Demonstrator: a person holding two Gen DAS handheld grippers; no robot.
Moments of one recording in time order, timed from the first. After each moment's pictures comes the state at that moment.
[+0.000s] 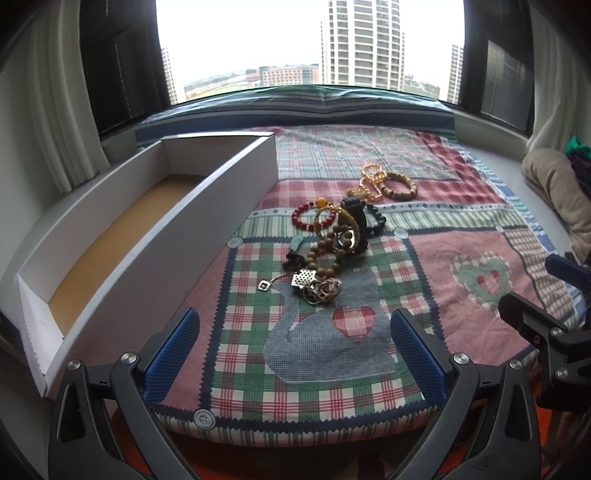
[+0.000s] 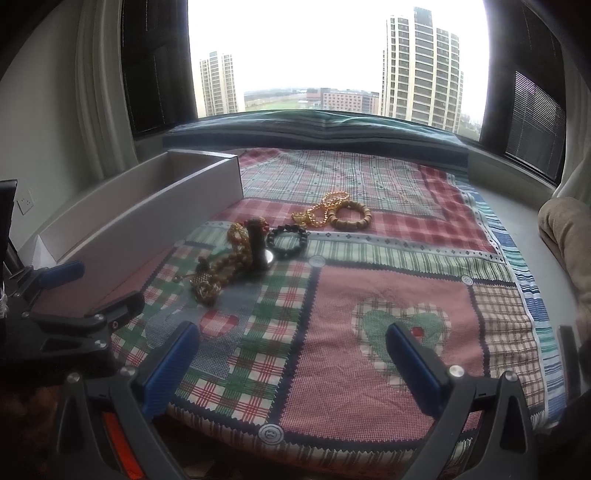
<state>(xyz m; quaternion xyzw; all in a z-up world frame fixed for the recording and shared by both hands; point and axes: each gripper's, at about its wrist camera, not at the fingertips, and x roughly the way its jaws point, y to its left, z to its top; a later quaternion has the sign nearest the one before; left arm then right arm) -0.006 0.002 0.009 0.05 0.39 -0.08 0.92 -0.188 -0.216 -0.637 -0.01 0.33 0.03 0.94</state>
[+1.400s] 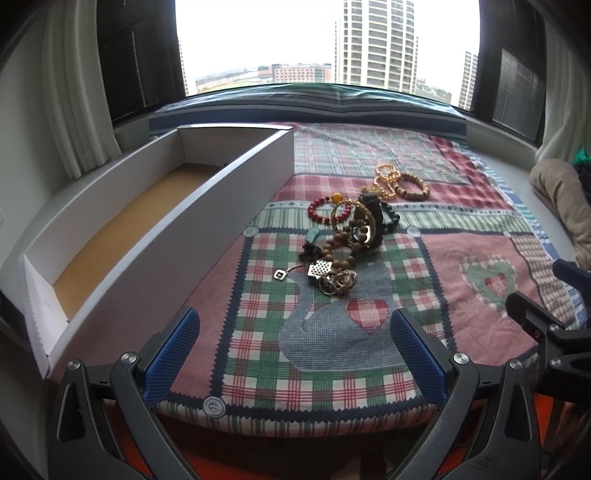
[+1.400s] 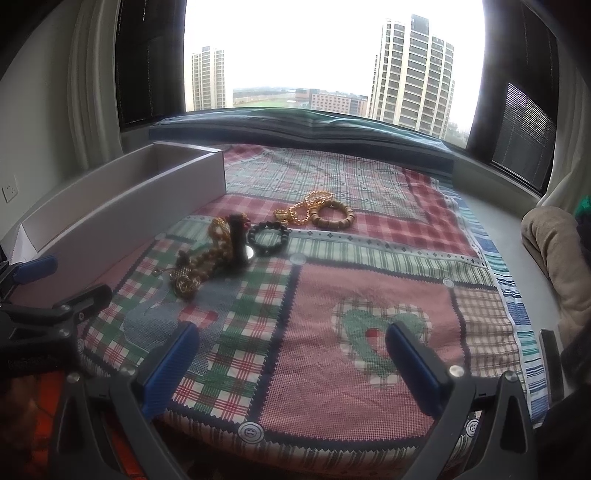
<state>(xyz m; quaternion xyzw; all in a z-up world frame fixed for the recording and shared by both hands) -0.013 0.021 0.004 0.03 0.39 -0.06 0.92 -0.188 -0.212 -0.642 -0.04 0.33 0.00 0.94</state>
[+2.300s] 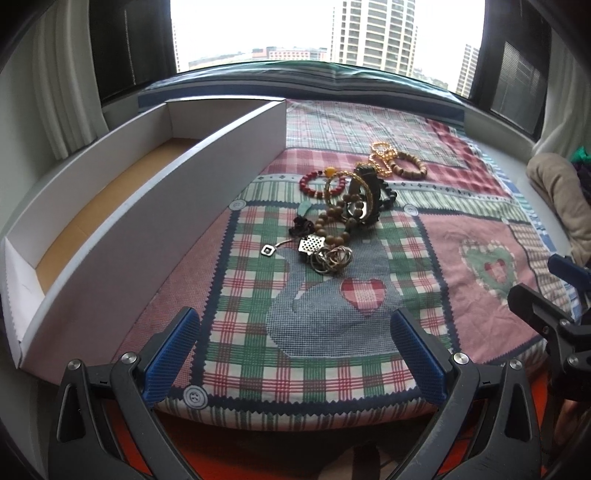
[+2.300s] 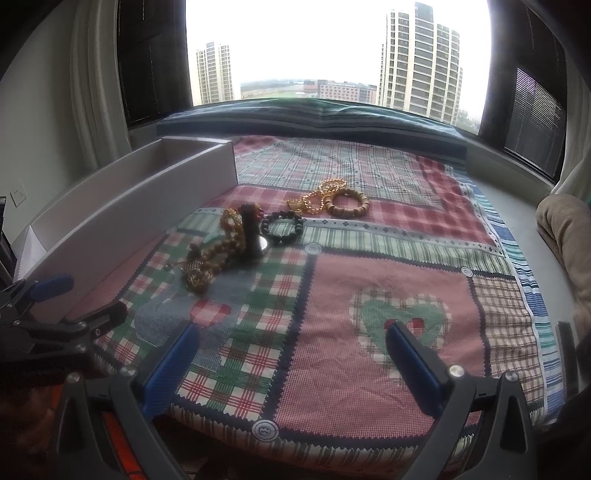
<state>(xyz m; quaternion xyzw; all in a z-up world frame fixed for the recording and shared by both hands) -0.004 0.018 -0.019 0.02 0.43 -0.08 0.90 -0.184 -0.212 -0.651 -0.02 0.35 0.02 0.94</state>
